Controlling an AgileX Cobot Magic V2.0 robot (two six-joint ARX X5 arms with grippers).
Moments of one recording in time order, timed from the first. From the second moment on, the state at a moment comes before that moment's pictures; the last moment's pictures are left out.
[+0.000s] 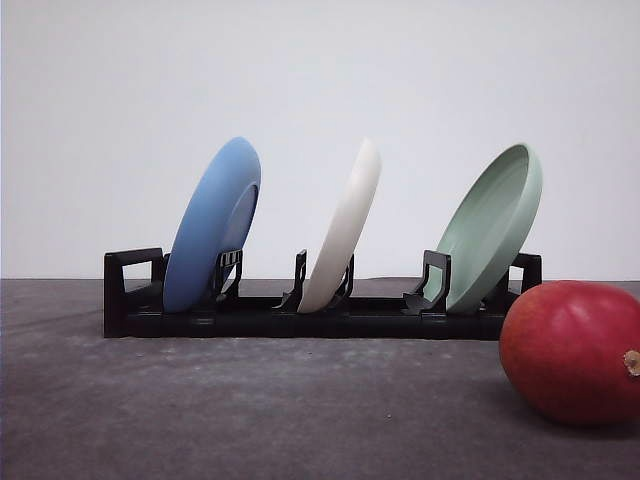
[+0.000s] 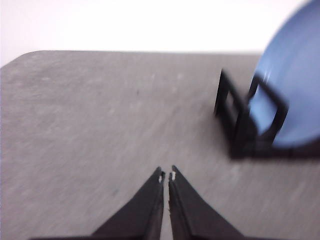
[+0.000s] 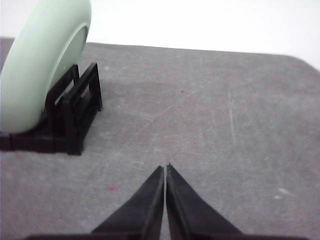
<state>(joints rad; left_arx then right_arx) -0.05 0.00 0.02 -0.14 -0.02 -0.05 0.00 0.01 0.02 -0.16 0.00 0.02</state>
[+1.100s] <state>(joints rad) -0.12 0.87 1.06 -0.66 0.85 0.06 0.00 0.61 0.98 -0.64 -0.73 0.05</state>
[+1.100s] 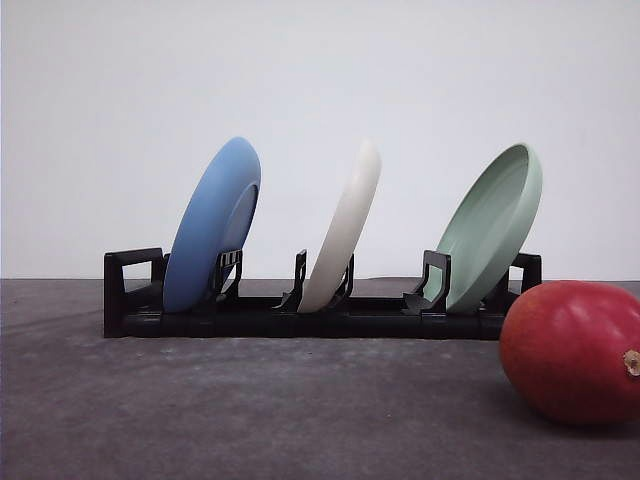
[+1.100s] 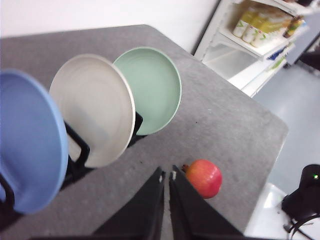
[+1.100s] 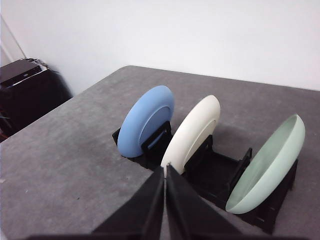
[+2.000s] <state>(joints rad) -0.20 0.93 1.07 -0.60 0.85 0.05 0.00 0.61 0.98 -0.64 -0.73 0.02</state>
